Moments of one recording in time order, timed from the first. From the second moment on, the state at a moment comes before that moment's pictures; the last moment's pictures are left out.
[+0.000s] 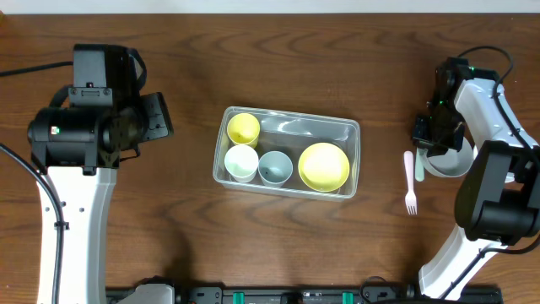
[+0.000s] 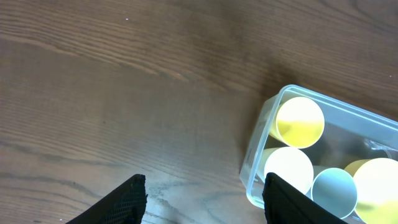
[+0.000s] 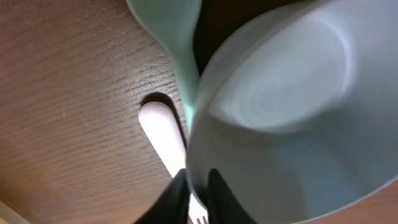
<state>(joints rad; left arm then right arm) -0.04 1.35 1.63 -1.31 -0.07 -0.26 -0.15 2.00 1.49 -1.20 0.06 0.22</state>
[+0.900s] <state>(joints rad) -0.04 1.35 1.63 -1.31 -0.07 -0.26 0.15 1.81 1.82 -1.34 0.03 0.02</state>
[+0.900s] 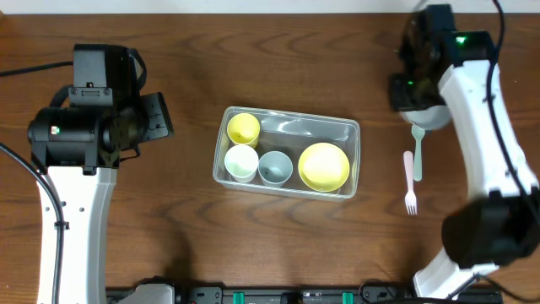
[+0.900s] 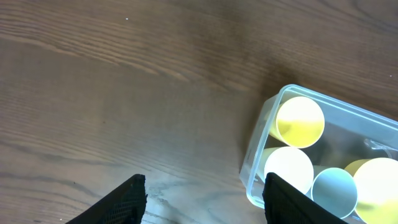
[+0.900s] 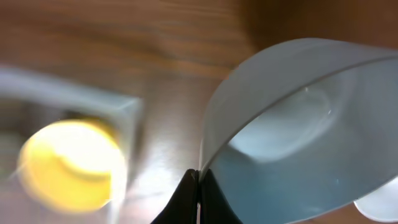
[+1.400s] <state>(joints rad) -0.04 1.36 1.63 -1.31 -0.07 -0.26 0.62 1.78 1.70 -1.38 0.00 -0.04</state>
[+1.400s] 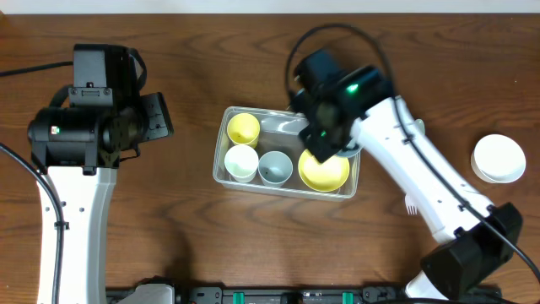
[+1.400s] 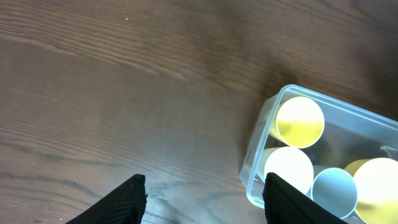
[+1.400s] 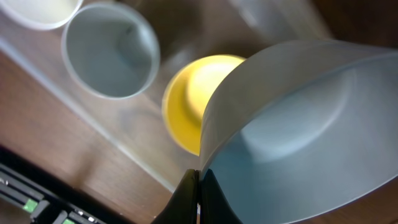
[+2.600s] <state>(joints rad) -0.04 1.36 1.63 -1.32 -0.07 -0.26 0.05 1.59 1.73 -1.27 0.22 0.23</state>
